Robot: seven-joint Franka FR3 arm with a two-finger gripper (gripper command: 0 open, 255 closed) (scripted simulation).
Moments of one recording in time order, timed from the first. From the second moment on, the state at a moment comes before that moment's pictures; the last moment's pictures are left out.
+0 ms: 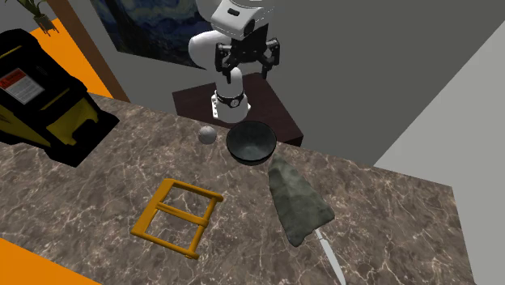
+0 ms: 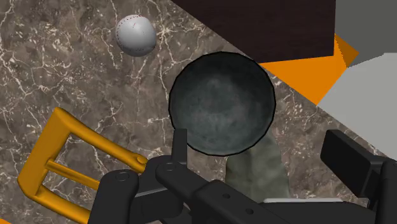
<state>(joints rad) 0.02 -0.80 -0.04 -2.45 -0.05 1.52 0.12</state>
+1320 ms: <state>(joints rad) -0.15 -0.83 -0.56 -2.89 -0.29 1.93 -0.36</state>
